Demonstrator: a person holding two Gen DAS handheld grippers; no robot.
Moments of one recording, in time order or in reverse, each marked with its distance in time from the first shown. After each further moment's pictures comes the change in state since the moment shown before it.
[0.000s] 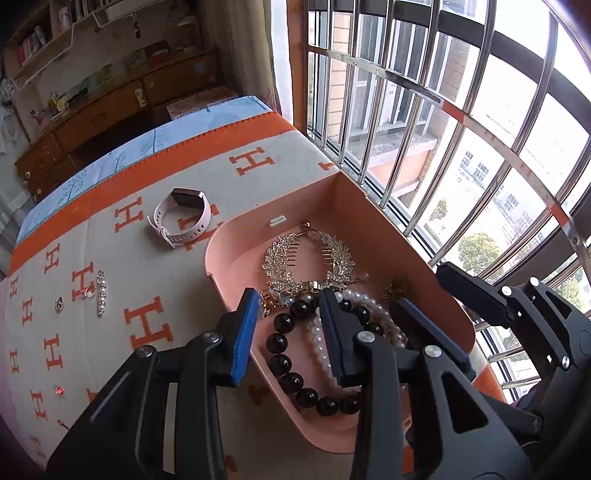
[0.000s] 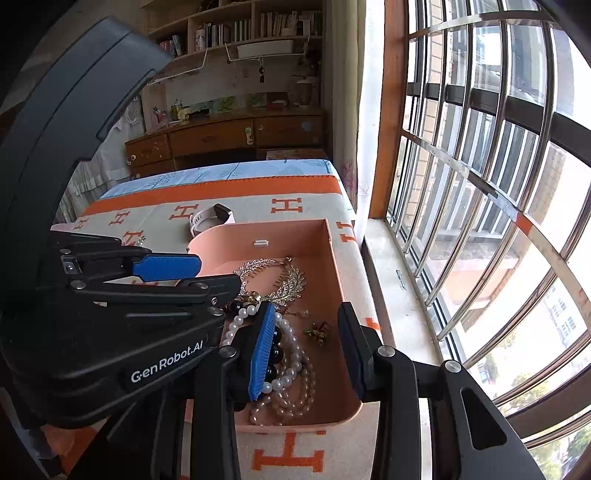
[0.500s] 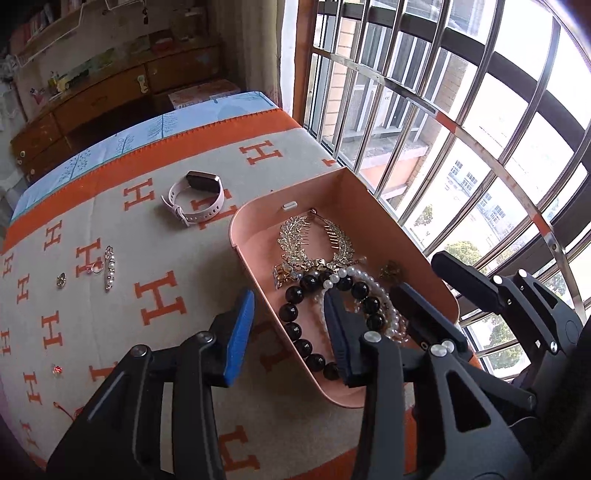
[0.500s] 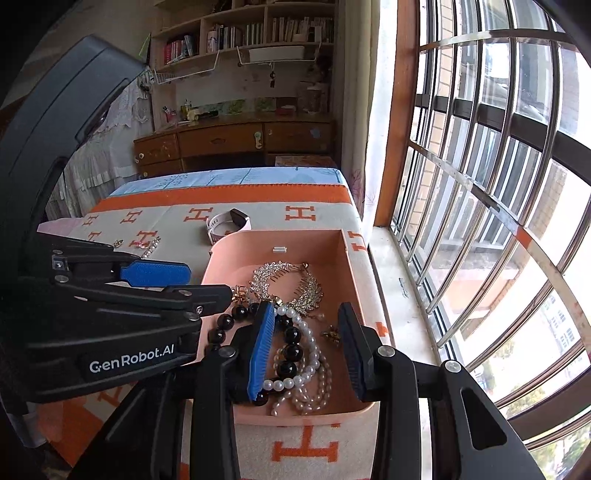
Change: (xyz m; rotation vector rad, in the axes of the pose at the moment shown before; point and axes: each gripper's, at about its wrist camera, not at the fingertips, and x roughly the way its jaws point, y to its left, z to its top) left arm -0.030 0.028 -0.018 -0.063 0.006 -0.066; right arm -0.021 0.021 0.003 -0.039 -0.025 -0.001
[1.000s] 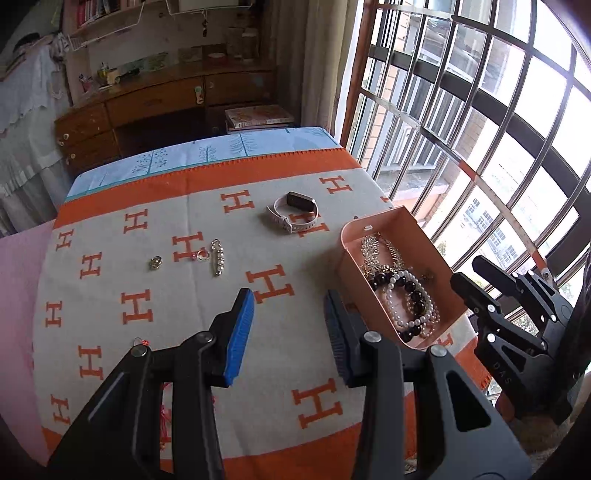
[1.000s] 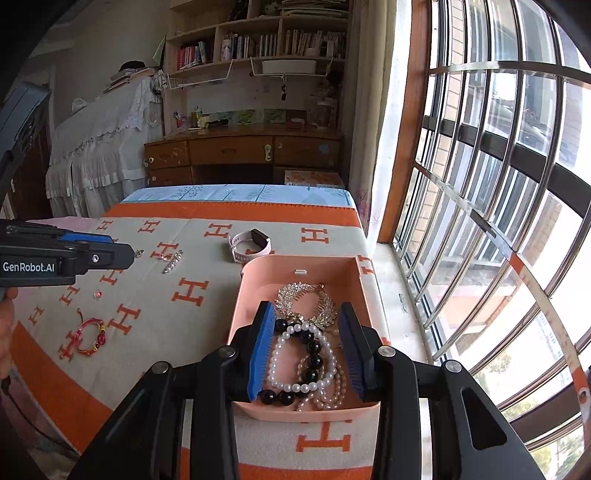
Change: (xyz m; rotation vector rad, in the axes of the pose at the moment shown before) left arm -0.111 0.096 -0.026 -0.109 -0.122 0.067; right arm -0.046 0.024 0.021 -0.033 -0.036 0.020
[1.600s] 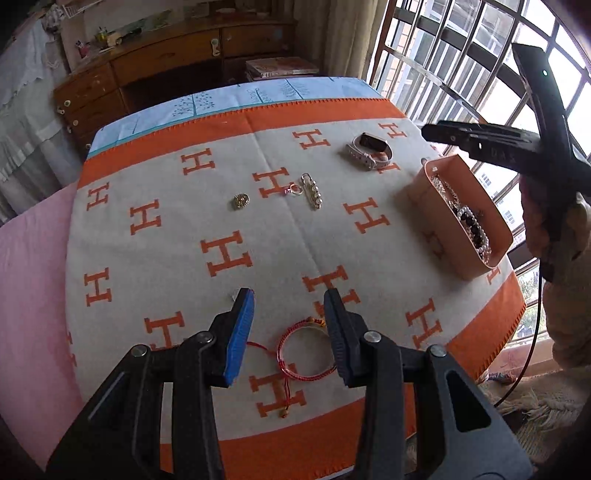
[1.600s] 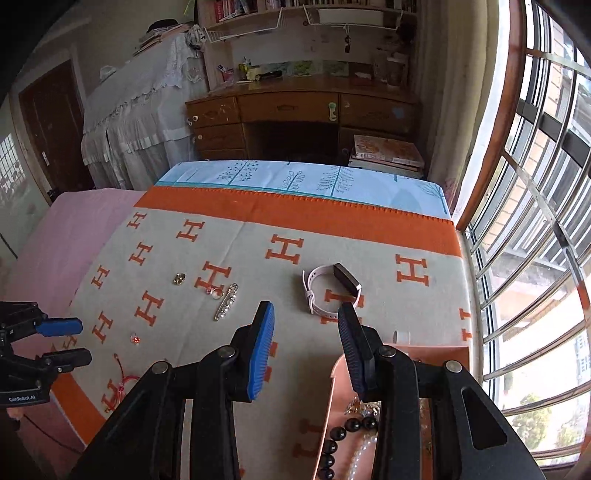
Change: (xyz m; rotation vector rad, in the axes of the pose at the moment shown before) left arm 0.012 0.127 -0.033 0.042 0.248 -0.034; right arm 0.118 0.076 0.139 -0.095 0.251 0.204
